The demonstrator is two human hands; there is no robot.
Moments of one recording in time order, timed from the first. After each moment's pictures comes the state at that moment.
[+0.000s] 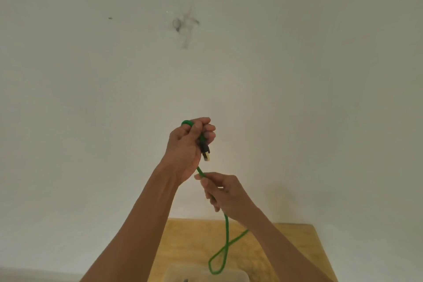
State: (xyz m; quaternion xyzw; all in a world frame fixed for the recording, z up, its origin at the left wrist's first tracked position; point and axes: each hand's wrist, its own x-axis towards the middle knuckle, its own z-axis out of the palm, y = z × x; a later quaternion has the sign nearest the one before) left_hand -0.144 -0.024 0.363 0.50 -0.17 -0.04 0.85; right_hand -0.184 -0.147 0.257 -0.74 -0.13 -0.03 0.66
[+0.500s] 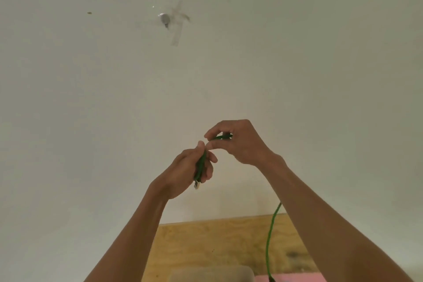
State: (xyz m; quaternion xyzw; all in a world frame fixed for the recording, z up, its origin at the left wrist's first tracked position) left_hand -0.122 0.015 0.320 0.72 -0.28 -0.18 0.61; right_hand -0.153 -0.170 0.354 -0.86 -0.15 -0.24 0.43
